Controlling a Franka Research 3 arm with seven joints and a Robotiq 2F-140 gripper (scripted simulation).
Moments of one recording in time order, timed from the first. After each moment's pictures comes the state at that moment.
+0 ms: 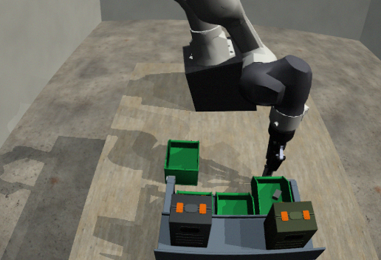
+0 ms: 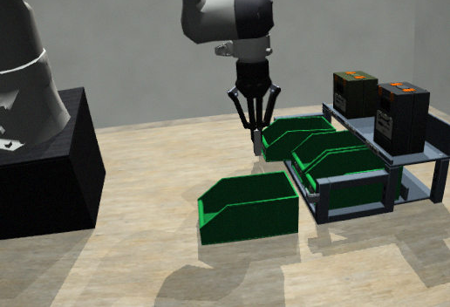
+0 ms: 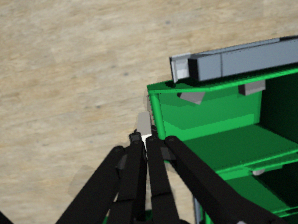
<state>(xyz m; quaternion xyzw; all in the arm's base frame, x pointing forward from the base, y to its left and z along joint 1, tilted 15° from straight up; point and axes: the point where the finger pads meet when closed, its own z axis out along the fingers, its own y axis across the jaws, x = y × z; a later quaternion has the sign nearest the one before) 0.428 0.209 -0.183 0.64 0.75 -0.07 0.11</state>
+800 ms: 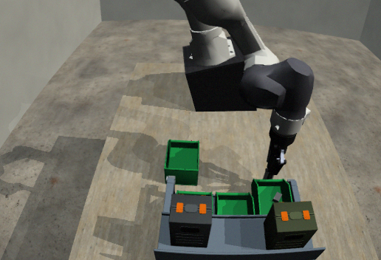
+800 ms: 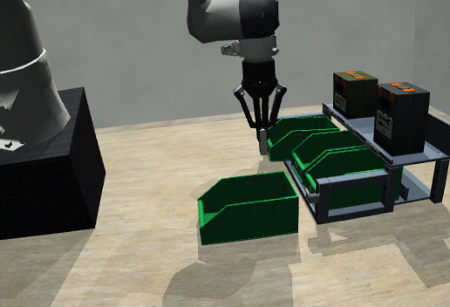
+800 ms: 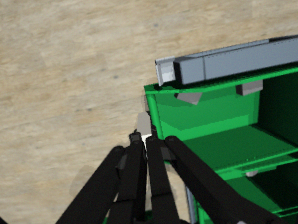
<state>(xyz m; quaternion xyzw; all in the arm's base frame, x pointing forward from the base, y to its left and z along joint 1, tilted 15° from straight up) 0.442 0.212 -0.183 0.65 0.75 -0.07 0.11</state>
